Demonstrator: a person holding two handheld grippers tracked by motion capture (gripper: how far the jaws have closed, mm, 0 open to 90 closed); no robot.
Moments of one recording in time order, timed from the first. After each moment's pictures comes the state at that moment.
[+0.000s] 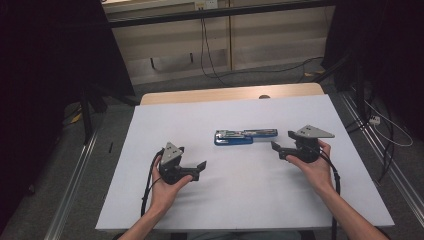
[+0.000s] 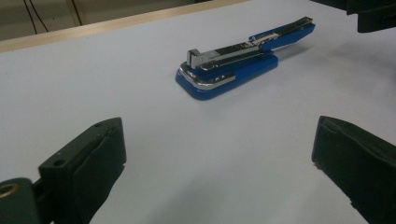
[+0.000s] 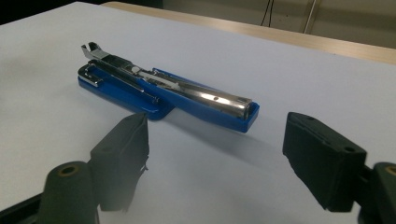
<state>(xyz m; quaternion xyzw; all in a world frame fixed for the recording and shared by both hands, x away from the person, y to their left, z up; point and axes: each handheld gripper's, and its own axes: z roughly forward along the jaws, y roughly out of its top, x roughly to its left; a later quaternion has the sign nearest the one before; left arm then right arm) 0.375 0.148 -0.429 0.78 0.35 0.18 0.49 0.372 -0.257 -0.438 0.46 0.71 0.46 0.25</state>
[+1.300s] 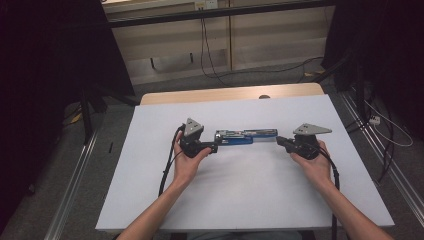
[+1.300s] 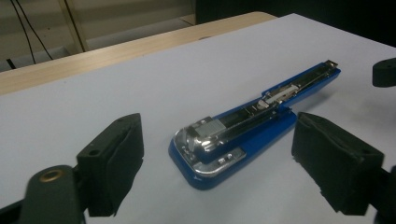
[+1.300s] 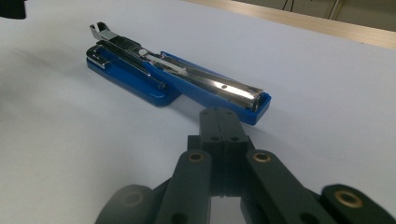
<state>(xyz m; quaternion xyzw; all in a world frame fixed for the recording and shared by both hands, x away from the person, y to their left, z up) 0.440 0.090 -0.416 0.78 0.35 0.18 0.49 0.383 -0.261 -0.440 0.44 0.74 0.45 0.22</state>
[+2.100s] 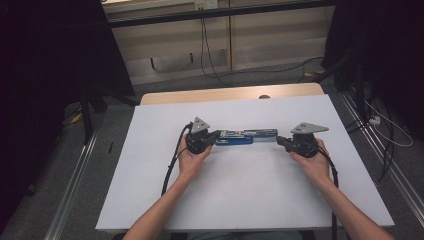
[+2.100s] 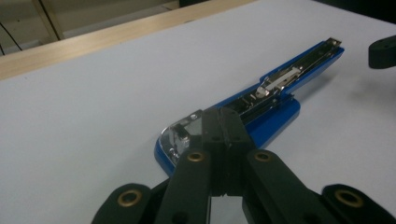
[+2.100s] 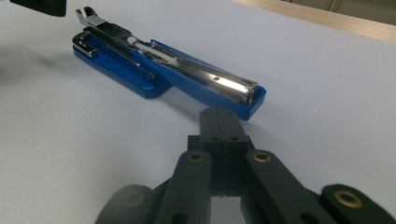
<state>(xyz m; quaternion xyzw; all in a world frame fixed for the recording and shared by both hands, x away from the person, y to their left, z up) 0.455 0.078 -0.437 0.81 0.32 0.16 0.47 0.391 -0.262 -0.445 0.44 0.76 0.43 0.22</state>
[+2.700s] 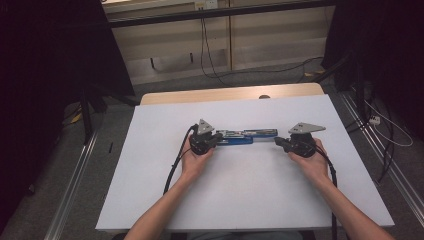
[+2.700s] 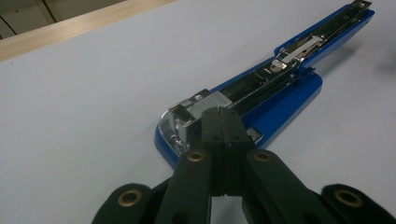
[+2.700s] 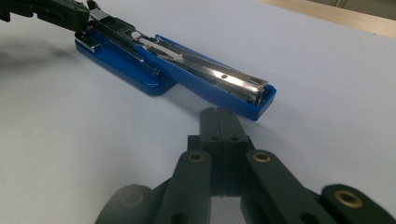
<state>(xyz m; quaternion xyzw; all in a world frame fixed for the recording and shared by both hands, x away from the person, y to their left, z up) 0.460 0.070 -0.451 0.82 0.31 0.16 0.44 0.393 -0.257 -0.447 0.44 0.76 0.42 0.21</state>
